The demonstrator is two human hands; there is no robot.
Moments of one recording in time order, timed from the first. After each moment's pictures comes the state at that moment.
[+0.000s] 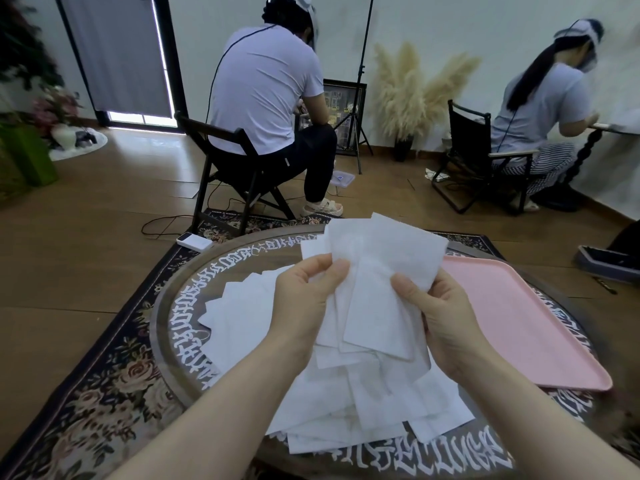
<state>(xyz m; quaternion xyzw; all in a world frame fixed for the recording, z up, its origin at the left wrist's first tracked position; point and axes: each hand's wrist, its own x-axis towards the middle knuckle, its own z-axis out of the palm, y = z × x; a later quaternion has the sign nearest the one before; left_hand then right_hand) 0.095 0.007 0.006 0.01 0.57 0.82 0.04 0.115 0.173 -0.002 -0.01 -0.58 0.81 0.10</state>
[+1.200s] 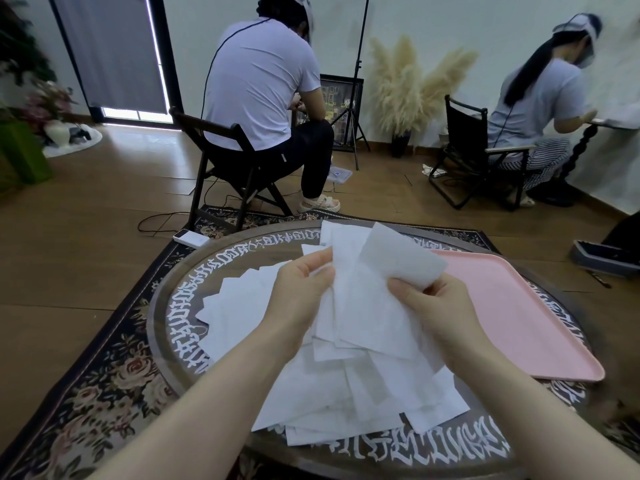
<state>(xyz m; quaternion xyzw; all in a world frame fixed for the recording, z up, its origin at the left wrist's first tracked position) 0.091 0.002 0.008 0.02 0.64 0.77 0.06 0.120 0.177 -0.001 -0.10 -0.69 0.70 0.14</state>
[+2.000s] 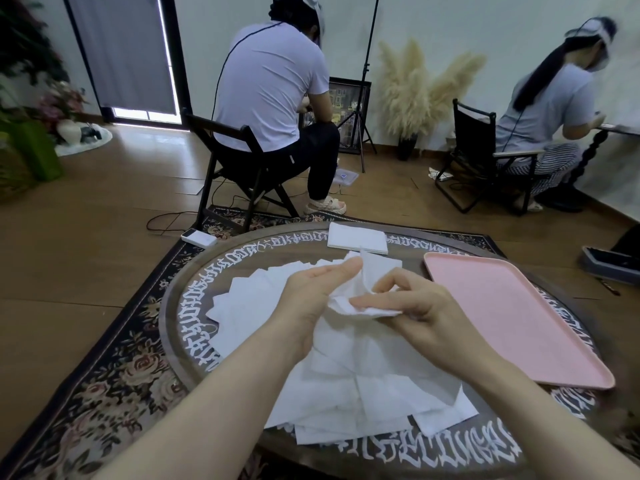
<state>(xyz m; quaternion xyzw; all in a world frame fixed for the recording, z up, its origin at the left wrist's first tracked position) 0.096 -0.003 0.013 -0.02 0.59 0.79 0.16 0.132 0.168 0.013 0.25 -0.88 0.37 0.15</state>
